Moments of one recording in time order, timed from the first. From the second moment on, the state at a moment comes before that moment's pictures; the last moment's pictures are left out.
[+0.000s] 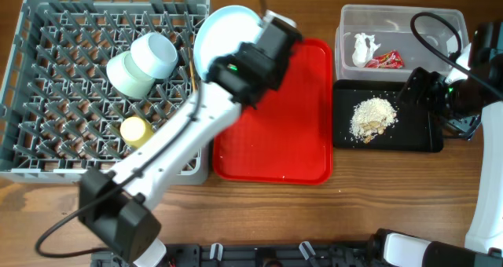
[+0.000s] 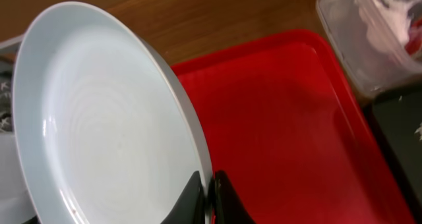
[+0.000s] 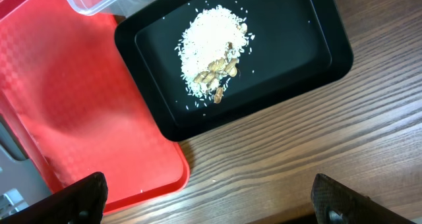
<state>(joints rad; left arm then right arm) -0.66 1.76 1.64 -0.76 -0.30 -0.18 -0.24 1.44 1.60 -1.49 -0.10 0.29</state>
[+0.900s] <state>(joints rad) -0.10 1.74 1.64 -0.78 0.61 -0.42 -0.24 1.44 1.60 -1.50 -0.10 0.29</state>
